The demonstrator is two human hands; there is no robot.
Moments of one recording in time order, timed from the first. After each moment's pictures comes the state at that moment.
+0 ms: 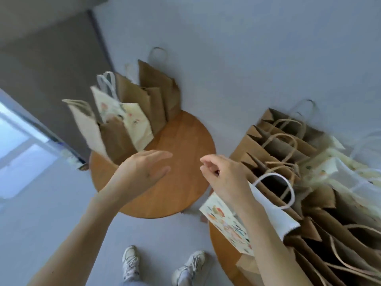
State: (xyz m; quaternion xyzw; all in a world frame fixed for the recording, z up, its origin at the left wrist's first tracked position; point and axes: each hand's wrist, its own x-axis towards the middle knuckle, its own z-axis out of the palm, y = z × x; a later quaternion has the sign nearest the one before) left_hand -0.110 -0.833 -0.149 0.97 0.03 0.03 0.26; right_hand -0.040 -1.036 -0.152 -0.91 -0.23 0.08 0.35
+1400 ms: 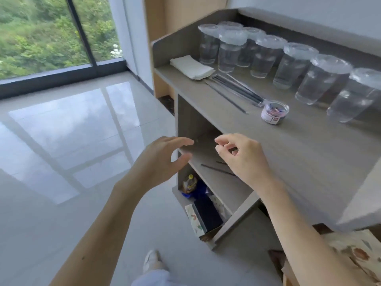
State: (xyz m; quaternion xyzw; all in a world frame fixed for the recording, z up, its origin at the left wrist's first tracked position) left_hand -0.212 -0.047 -0.084 0.94 0.21 0.16 0.24; right_hand -0.059 -0.179 -0.088 -0.81 -0.45 0.05 0.38
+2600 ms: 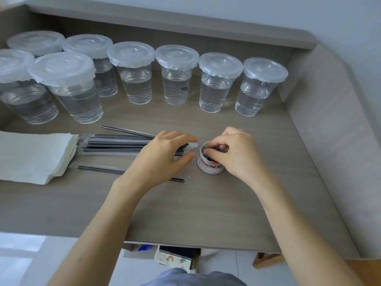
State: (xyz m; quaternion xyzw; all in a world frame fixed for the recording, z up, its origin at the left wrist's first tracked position) left_hand 0.122 0.044 -0.093 0.91 -0.26 0.07 0.31; right_hand 0.114 -0.138 -0.071 -0.96 -0.08 -0.08 0.27
